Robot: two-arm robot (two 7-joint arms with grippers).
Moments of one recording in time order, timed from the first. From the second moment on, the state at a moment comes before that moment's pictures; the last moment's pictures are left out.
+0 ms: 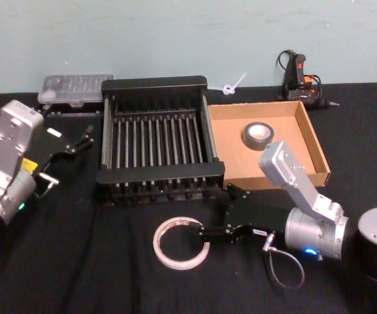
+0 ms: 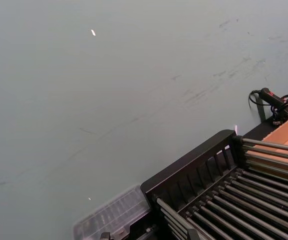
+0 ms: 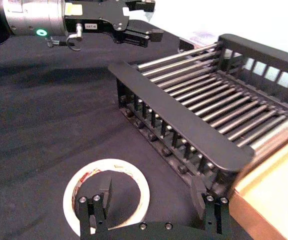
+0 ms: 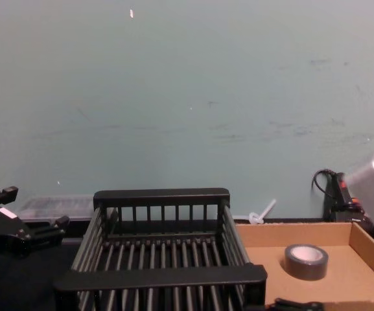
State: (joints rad) left arm -0.20 0.60 0.45 -1.41 -0.25 -0.12 0.03; right arm 0.22 0.49 -0.56 -1.48 0.31 0.13 0.61
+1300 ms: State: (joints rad) left arm -0.20 0.60 0.45 -1.41 -0.25 -0.12 0.03; right arm 0.30 0.42 -0.65 -1.36 0.28 0.20 0.59
